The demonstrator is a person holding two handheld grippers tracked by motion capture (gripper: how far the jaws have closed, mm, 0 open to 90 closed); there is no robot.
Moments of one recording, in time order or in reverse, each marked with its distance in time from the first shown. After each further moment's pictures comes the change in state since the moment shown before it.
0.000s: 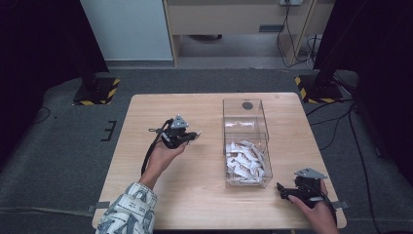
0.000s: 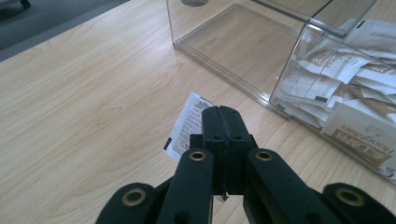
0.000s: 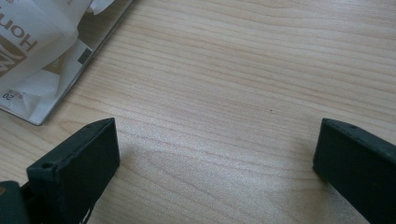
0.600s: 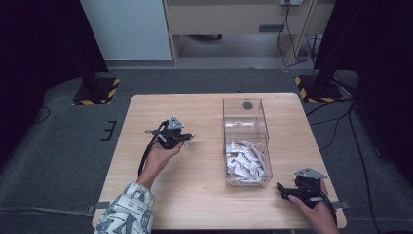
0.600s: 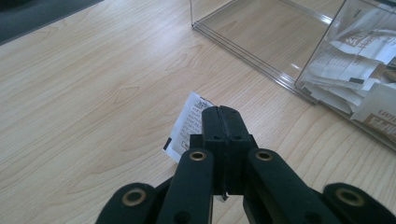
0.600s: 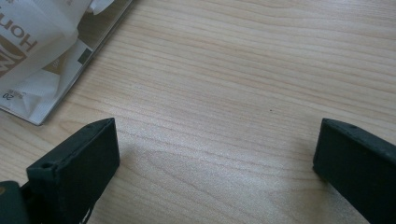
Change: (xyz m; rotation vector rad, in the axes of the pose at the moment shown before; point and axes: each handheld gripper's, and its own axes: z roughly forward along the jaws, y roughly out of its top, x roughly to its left) left arm 0.013 -0.014 0.003 0.023 0.035 -0.016; right arm 0.000 0.000 0.000 0.000 0.000 0.000
